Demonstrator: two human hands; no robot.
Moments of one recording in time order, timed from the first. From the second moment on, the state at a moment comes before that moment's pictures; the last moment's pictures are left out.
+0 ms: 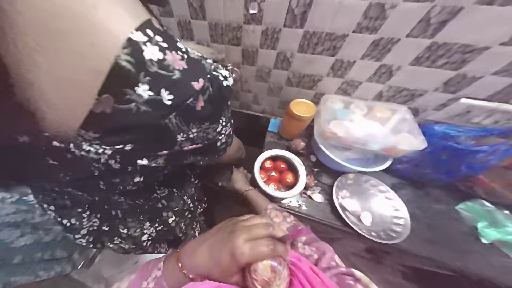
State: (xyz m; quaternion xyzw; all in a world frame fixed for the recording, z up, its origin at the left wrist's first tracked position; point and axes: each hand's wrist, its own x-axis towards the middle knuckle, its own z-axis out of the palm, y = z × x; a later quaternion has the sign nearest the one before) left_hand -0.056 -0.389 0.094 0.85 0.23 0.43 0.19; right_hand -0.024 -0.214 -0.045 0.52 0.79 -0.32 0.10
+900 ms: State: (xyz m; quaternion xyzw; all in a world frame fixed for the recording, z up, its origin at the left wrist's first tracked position) left_hand 0.002 -0.343 0.059 0.84 0.12 0.43 0.32; right_hand 0.265 -0.395 -0.043 0.65 0.47 -0.46 -0.39
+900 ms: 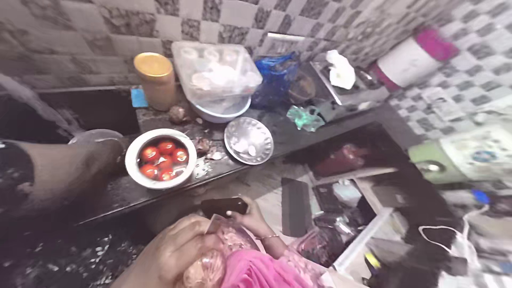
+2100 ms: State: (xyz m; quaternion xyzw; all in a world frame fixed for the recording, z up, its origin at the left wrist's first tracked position) left_hand 0.221 -0.260 0.060 0.80 0.36 0.41 0.25; right_hand 0.626 -0.224 -0.024 0.64 0.29 -0.50 -0.51
